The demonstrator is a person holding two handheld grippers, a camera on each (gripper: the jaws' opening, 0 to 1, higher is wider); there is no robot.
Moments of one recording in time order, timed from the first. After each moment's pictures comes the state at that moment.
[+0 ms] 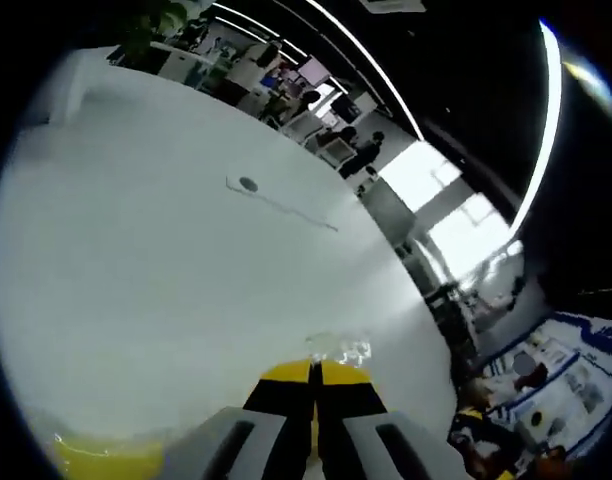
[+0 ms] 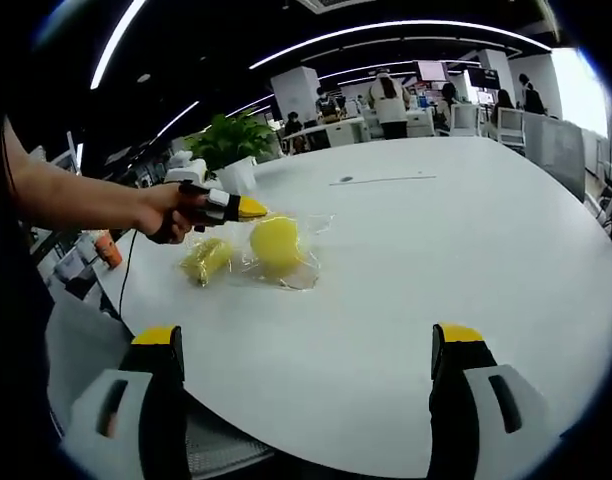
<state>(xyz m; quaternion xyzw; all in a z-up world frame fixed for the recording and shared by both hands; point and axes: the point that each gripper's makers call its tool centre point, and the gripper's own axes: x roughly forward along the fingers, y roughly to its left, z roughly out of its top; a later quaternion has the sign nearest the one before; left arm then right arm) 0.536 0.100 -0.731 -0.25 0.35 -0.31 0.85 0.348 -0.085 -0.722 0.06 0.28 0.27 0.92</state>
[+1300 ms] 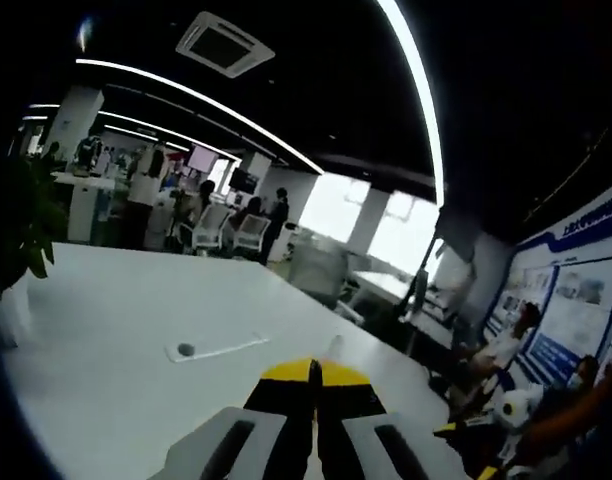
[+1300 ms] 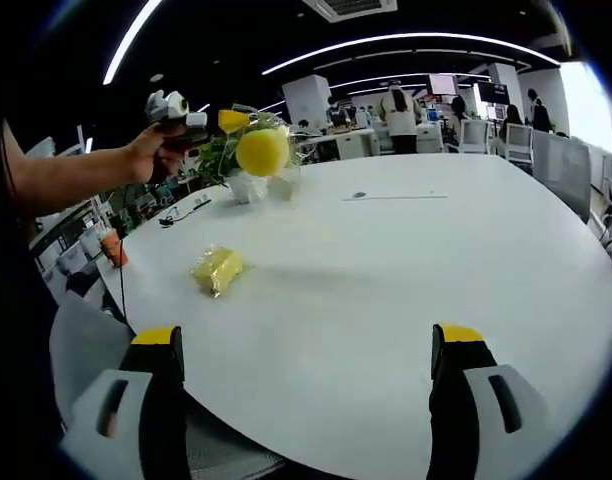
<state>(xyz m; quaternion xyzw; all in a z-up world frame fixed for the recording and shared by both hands) 0.548 0.114 -0.530 -0.15 0.15 -0.42 0.88 0.349 -0.067 -0.699 0.05 0.26 0.29 0.92</state>
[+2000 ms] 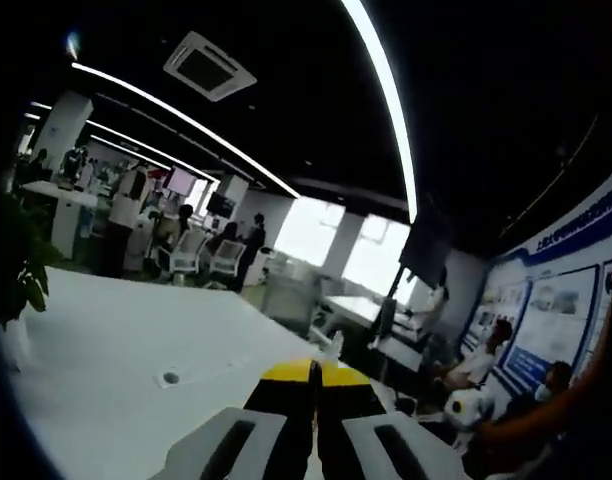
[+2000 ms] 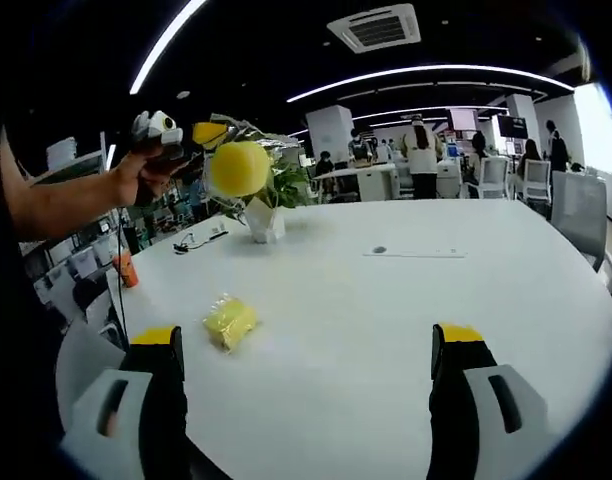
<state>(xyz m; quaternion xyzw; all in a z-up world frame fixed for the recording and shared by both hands) 0.503 0.140 -0.454 -0.18 0.10 -0.46 0.86 0.403 -0.039 -0.624 0.04 0.17 0.33 0.93</state>
